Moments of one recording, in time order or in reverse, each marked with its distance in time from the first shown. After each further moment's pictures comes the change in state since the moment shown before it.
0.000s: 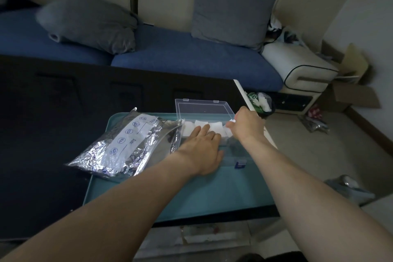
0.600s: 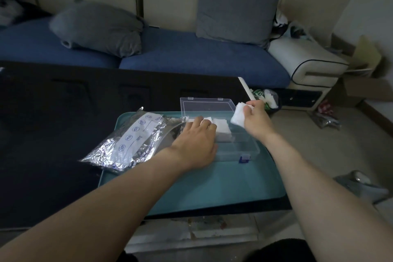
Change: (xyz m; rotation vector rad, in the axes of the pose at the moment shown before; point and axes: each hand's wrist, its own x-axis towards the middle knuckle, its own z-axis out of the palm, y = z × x) left_hand -0.022 -0.008 -0.020 0.043 0.126 -0.037; right_hand -0.008 0.027 -0.014 0.608 -0.102 -0.016
